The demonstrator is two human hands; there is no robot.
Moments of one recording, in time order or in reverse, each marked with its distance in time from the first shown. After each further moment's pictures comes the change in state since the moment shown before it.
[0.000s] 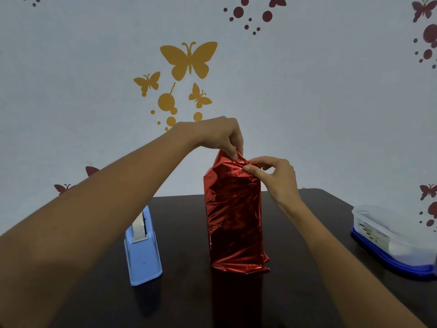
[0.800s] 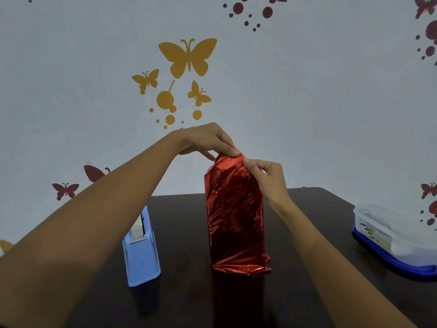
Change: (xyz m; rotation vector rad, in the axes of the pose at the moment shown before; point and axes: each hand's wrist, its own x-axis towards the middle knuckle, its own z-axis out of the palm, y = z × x) left_hand -0.009 -0.029 0.016 -0.464 -0.024 -0.142; right_hand -0.002 0.003 0.023 0.400 -0.062 0.127
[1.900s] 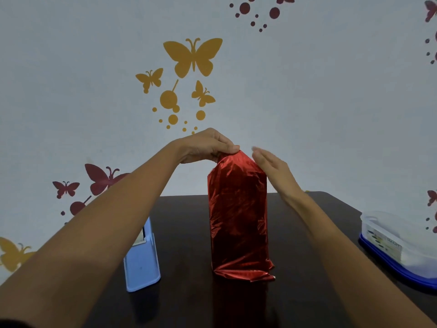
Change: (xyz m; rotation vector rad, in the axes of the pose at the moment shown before) left_hand 0.011 -0.027 0.007 -0.346 0.044 0.040; right_hand 0.018 -0.010 -0.018 -0.122 -0.181 0.163
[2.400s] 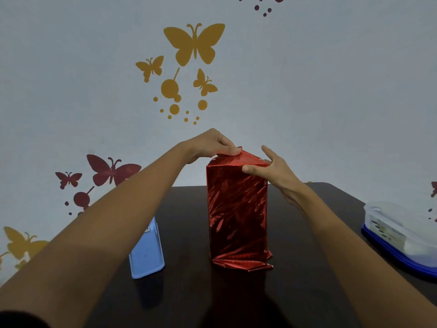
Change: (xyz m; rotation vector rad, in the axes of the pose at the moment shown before) left_hand -0.001 -0.018 0.013 0.158 0.095 -0.084; right_hand 0.001 0.010 0.006 -0.049 -0.070 0.118
